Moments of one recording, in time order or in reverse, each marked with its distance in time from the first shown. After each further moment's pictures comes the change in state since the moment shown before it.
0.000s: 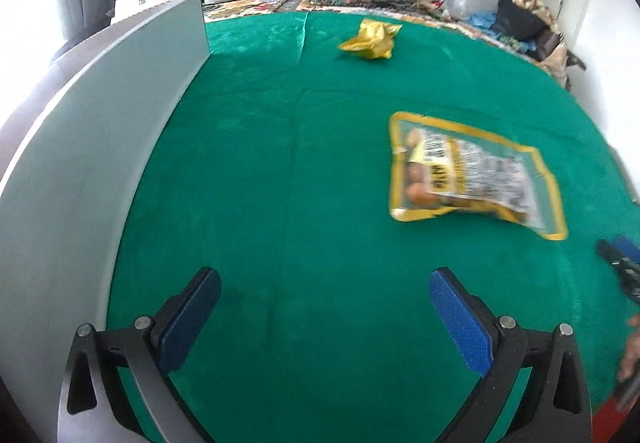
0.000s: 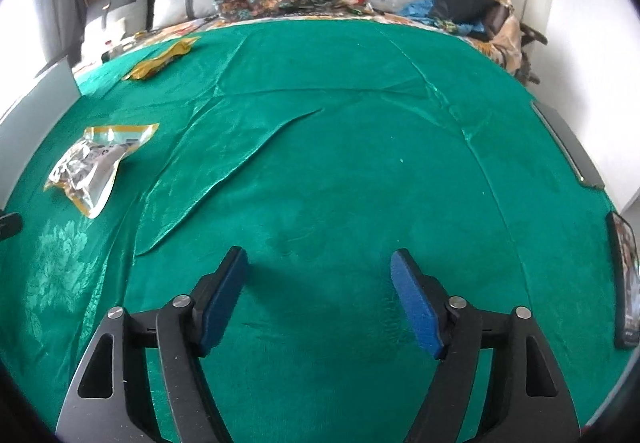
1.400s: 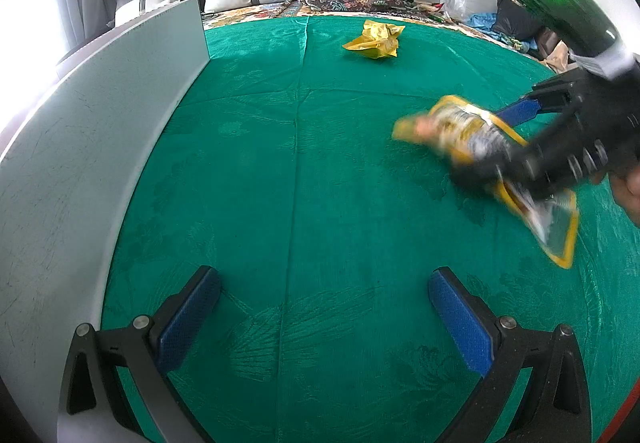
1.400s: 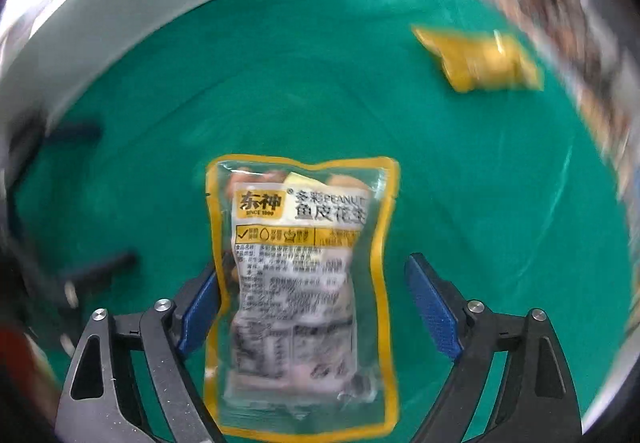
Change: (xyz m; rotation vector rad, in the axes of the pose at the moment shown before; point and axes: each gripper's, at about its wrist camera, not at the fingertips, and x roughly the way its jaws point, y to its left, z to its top) left arm 0.008 -0.001 -0.004 0.016 -0.041 0.008; right arm 0.092 0.213 0.118 -0.736 0.391 0.428
